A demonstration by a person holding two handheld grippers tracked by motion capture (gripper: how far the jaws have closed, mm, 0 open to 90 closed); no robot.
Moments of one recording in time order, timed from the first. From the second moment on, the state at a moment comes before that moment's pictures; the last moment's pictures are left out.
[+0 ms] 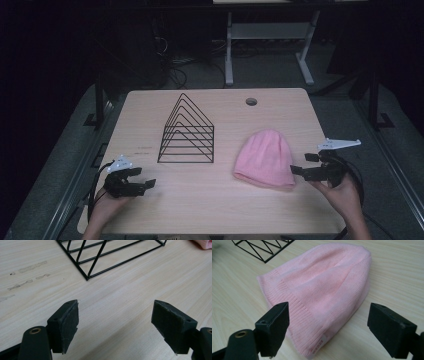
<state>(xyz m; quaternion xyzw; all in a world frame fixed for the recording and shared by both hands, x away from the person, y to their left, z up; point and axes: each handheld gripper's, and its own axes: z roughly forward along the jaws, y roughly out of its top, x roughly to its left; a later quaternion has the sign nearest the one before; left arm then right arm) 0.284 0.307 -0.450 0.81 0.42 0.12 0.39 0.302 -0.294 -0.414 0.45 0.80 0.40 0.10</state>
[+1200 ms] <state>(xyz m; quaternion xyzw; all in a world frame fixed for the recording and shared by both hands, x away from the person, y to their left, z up) 0.290 0.313 -0.450 0.80 0.43 0.13 0.40 0.436 -0.274 -0.416 0.47 0.81 0.36 0.02</state>
